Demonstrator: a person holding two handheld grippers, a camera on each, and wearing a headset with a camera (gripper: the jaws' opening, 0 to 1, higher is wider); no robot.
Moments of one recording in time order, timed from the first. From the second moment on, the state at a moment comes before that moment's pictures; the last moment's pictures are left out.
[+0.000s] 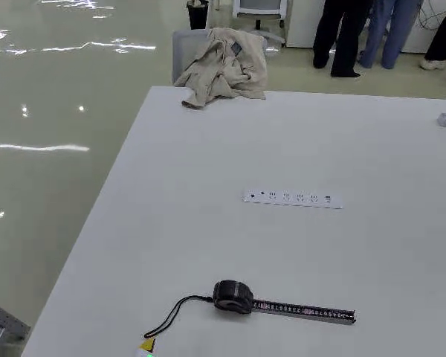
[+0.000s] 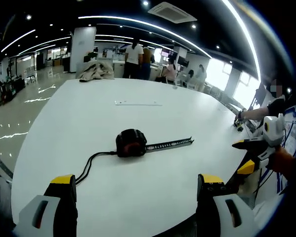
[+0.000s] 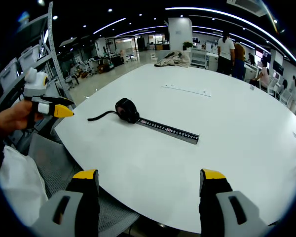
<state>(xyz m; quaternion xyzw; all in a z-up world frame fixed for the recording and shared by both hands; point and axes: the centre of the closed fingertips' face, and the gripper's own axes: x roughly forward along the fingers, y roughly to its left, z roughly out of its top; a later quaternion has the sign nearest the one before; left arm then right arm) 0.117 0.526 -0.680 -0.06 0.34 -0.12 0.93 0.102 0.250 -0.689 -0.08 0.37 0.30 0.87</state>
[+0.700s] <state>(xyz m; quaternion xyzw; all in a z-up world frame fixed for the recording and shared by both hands) 0.123 0.518 -0.677 -0.07 0.36 -0.08 0.93 0.101 0.247 -0.689 -0.07 0.37 0.29 0.88</state>
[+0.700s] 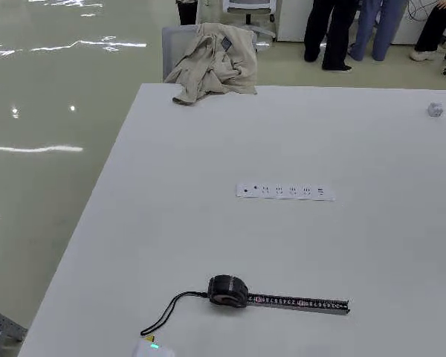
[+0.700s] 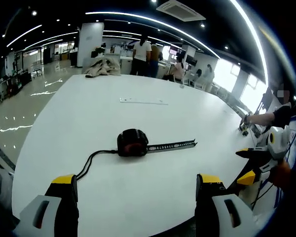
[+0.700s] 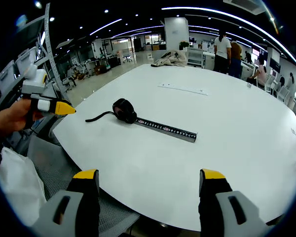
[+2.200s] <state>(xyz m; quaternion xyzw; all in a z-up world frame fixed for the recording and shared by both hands) 0.180 0.496 -0.700 -0.07 0.35 -0.03 0.93 0.142 0.247 -0.708 -0.11 0.38 0.31 0.86</state>
